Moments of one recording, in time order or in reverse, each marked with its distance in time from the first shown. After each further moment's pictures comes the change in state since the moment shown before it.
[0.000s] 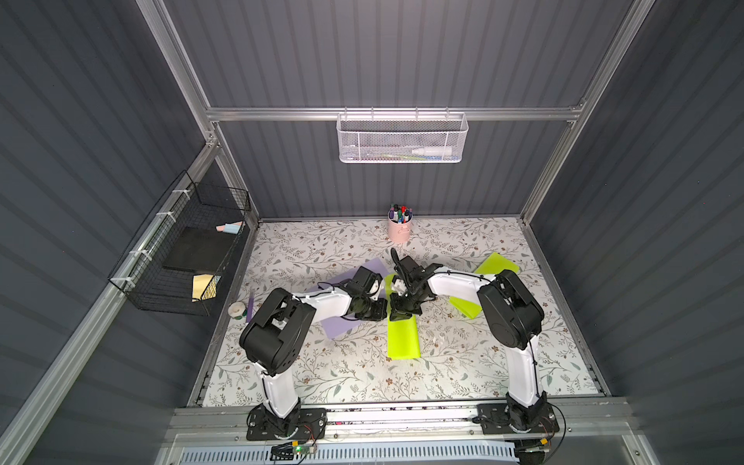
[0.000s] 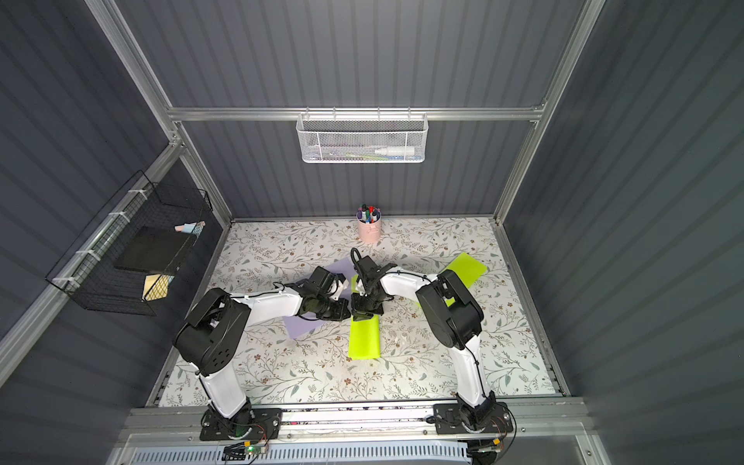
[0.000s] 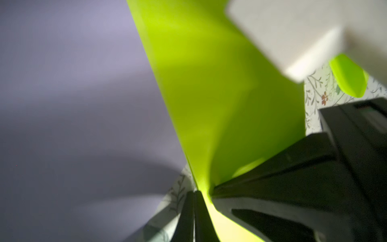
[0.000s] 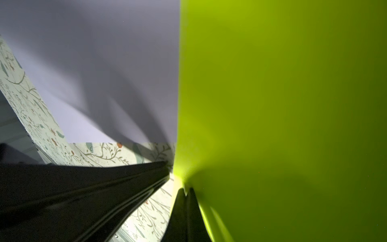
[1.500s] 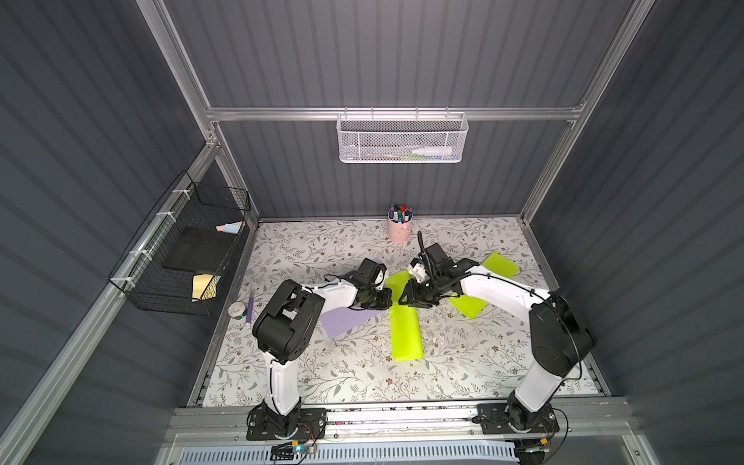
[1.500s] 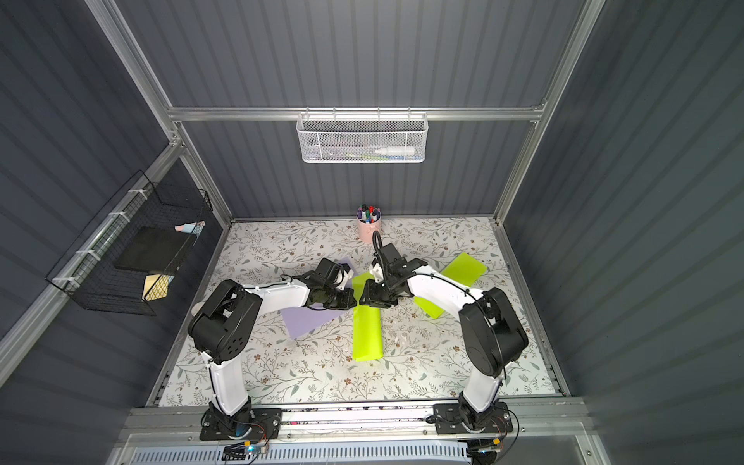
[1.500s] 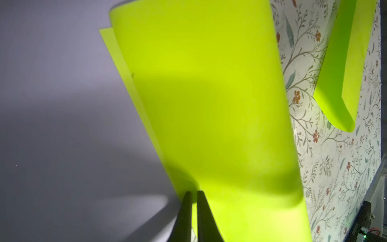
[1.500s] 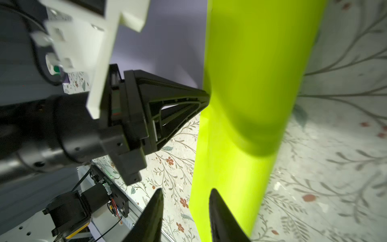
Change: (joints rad) left arm 0.000 0.118 0.130 0.059 -0.001 -0.005; right arm -0.093 -0.355 -0.147 0.007 0.039 0.029
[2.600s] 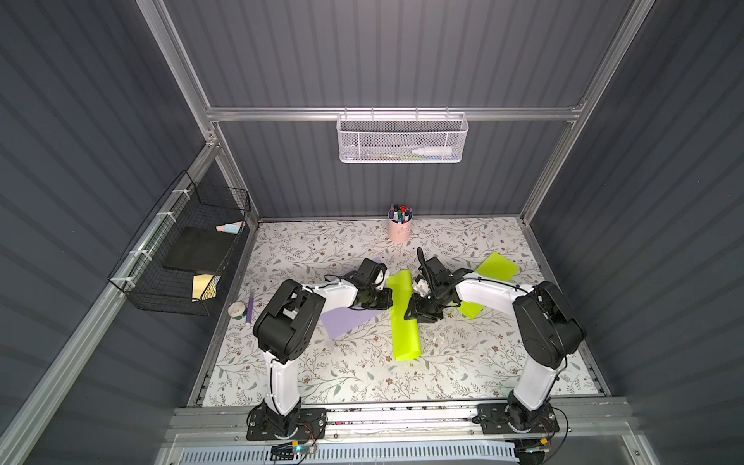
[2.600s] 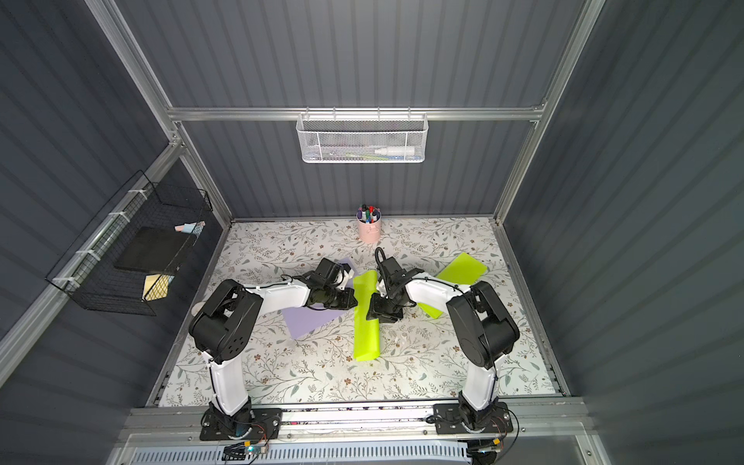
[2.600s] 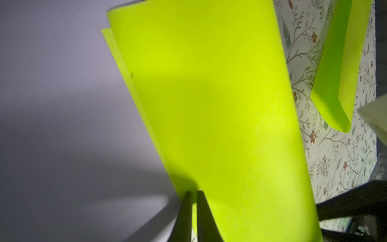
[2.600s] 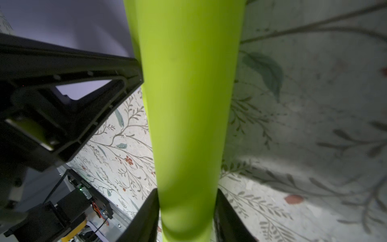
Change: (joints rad) left arm 0.000 0.005 0.000 0.011 0.011 -0.002; right arm -0.003 0.097 -0.103 0.034 -0.022 0.013
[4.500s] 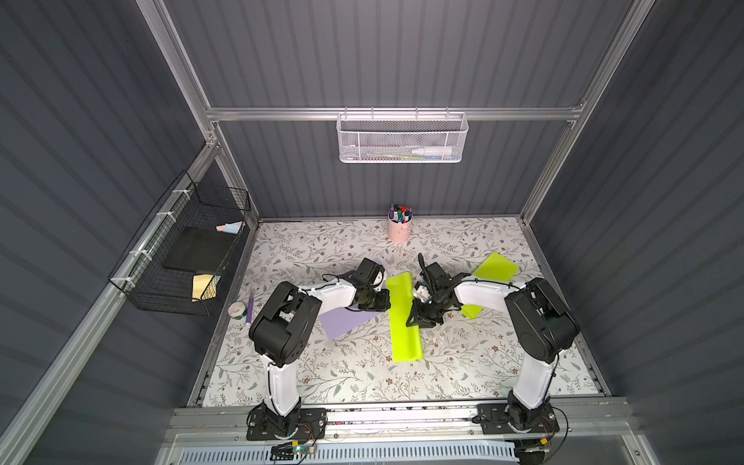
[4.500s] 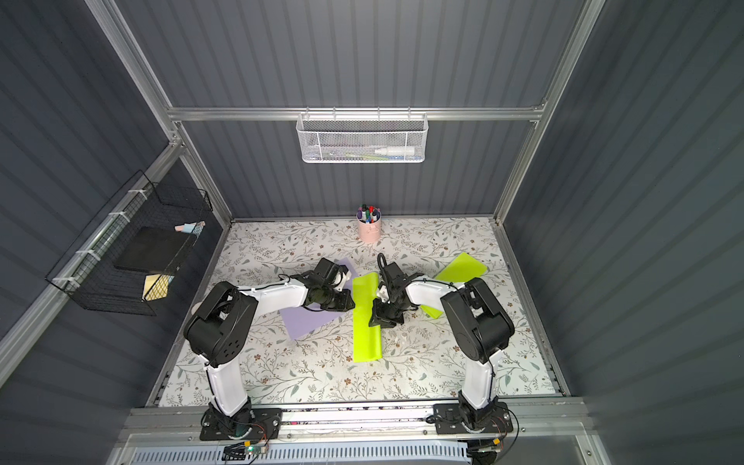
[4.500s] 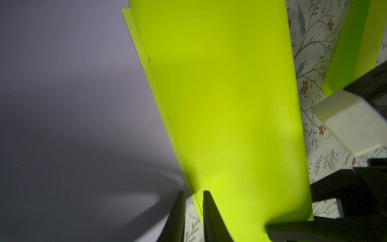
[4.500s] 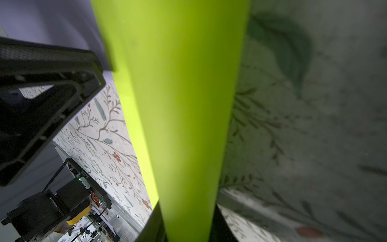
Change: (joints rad) left arm 0.000 -0.038 0.000 -0.092 -0.031 0.000; right arm -0.017 0.048 -0.051 0.050 -0.079 -0.037
